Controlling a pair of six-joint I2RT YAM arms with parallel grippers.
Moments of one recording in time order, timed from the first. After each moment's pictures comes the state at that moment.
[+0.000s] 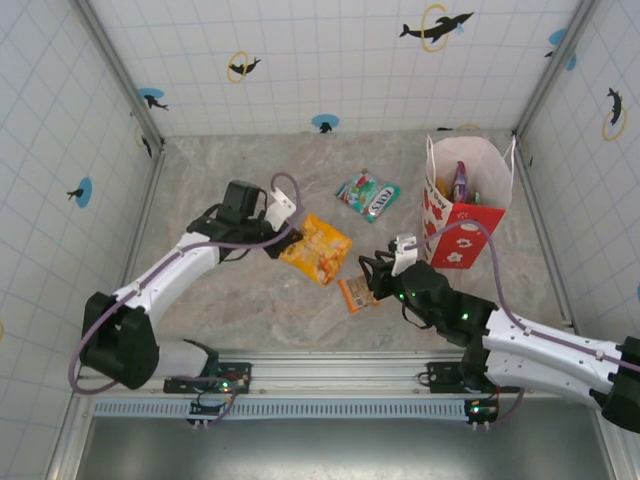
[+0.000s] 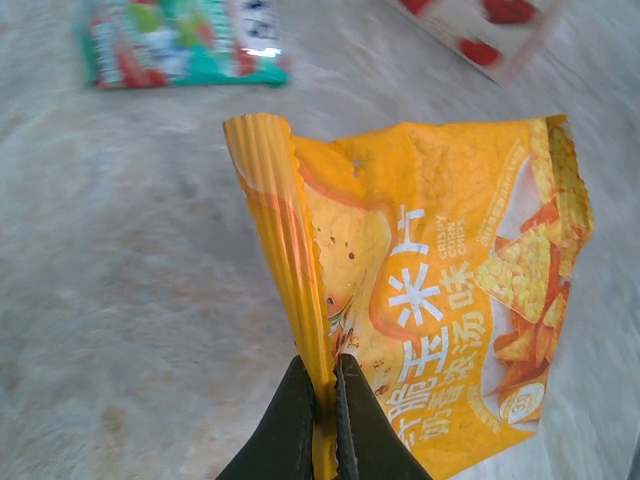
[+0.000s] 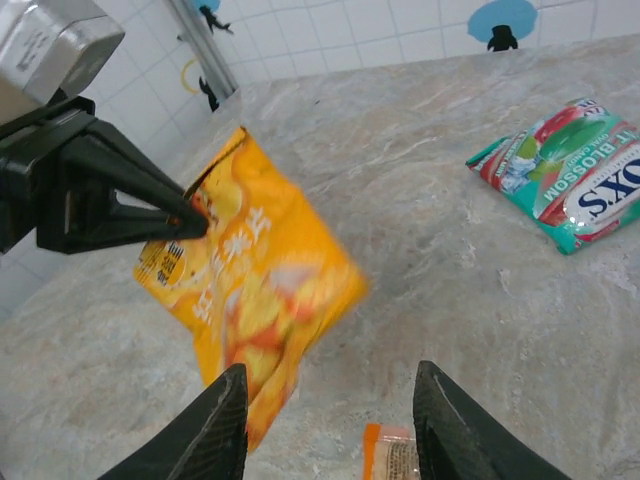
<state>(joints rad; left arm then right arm) -0.46 1.31 0.94 -0.50 0.55 0.34 1.08 0.83 0.50 -0.03 0.38 0.50</state>
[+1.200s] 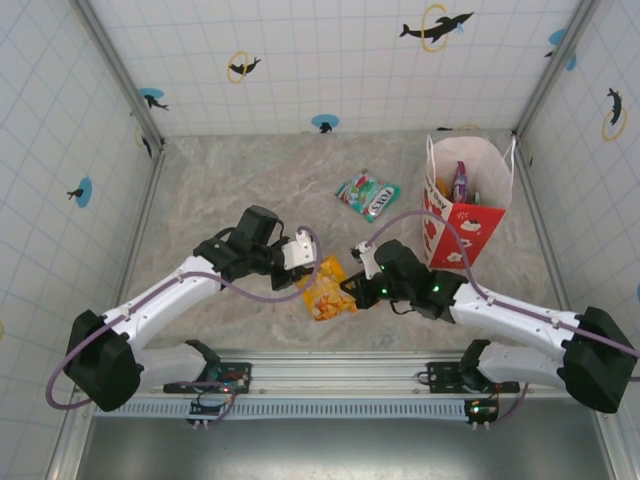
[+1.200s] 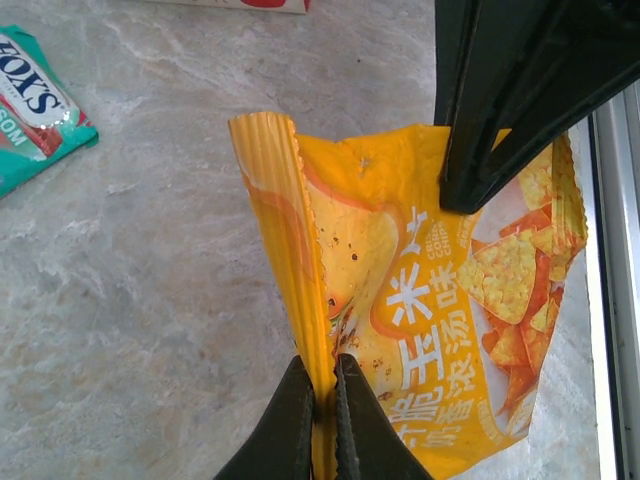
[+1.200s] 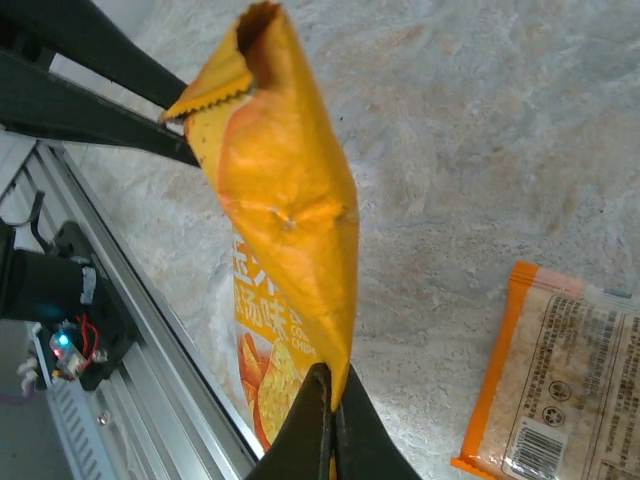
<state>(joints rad) -0.65 1.20 0.84 -0.53 0.53 0.66 0.95 1.12 0.63 -0.17 -0.22 0.48</state>
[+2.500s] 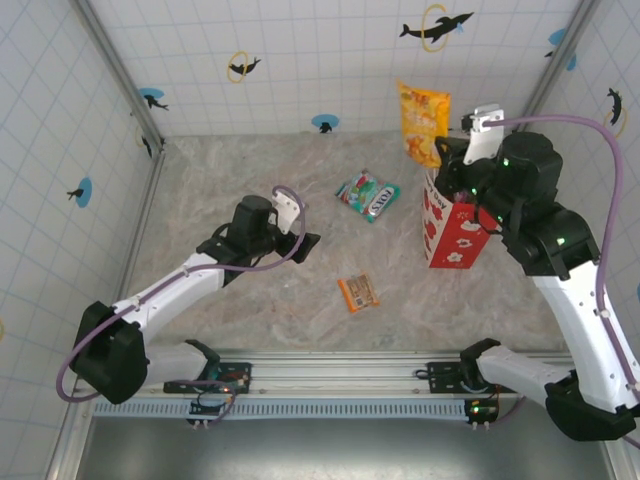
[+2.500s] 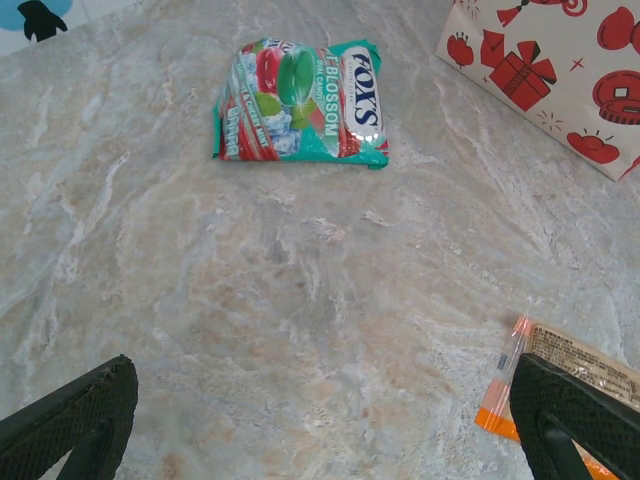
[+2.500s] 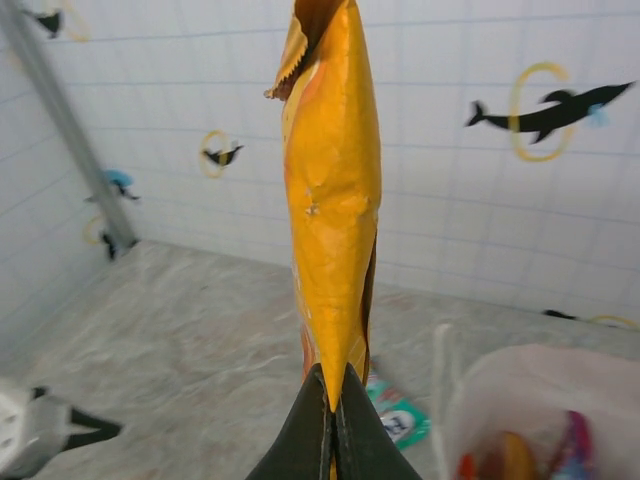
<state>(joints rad) -0.59 1.25 0.80 -0.16 0.20 0.10 0.48 1.05 1.55 -0.70 0.09 0.09</state>
